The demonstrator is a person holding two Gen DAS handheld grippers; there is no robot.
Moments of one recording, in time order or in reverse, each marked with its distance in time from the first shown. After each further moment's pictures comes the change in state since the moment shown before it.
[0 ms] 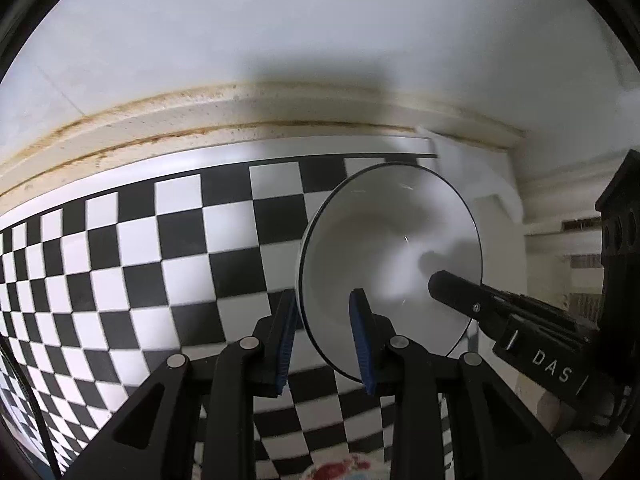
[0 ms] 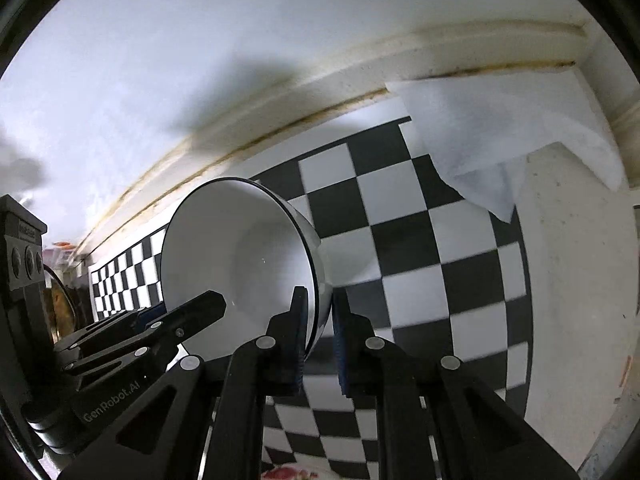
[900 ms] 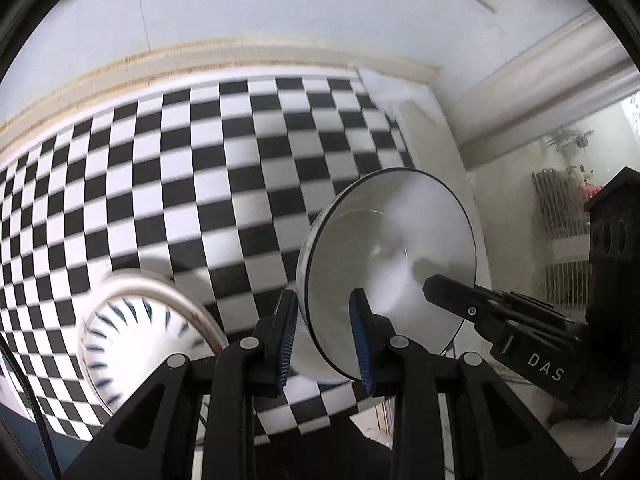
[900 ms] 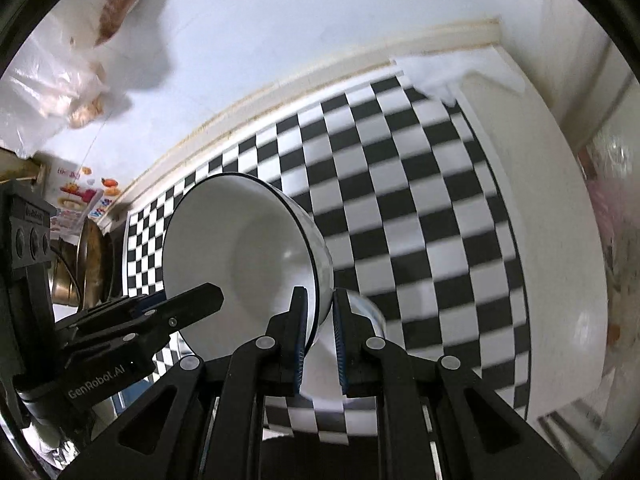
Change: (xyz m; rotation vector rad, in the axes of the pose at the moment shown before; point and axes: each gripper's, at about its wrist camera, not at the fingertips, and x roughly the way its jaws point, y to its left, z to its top) left arm -0.091 -0.009 -0.194 0.072 -0.032 -0.064; right arm -0.115 0.016 -0.228 -0.041 -0.107 0.025
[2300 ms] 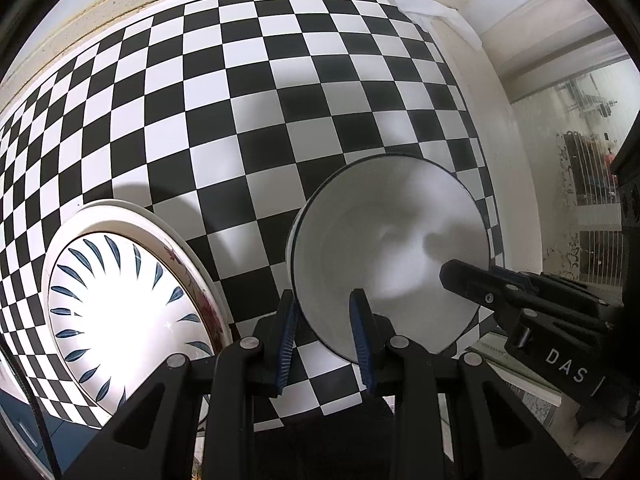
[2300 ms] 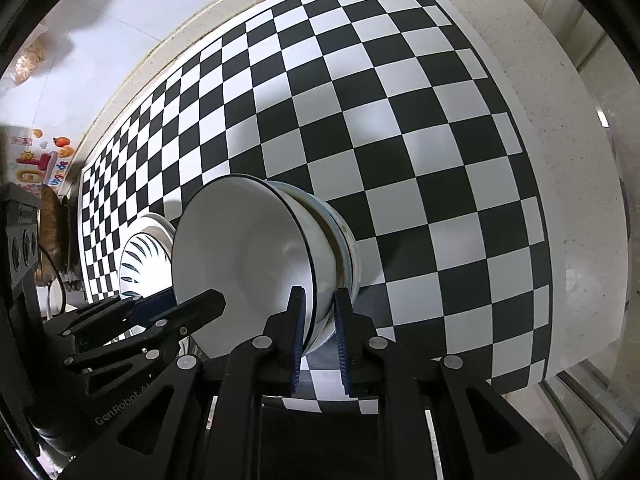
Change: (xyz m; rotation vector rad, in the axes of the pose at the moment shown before) left arm 0.077 0.008 -0.037 0.012 0.156 0.082; right arm 0.074 -0.028 -0.042 0.028 0.177 -0.114
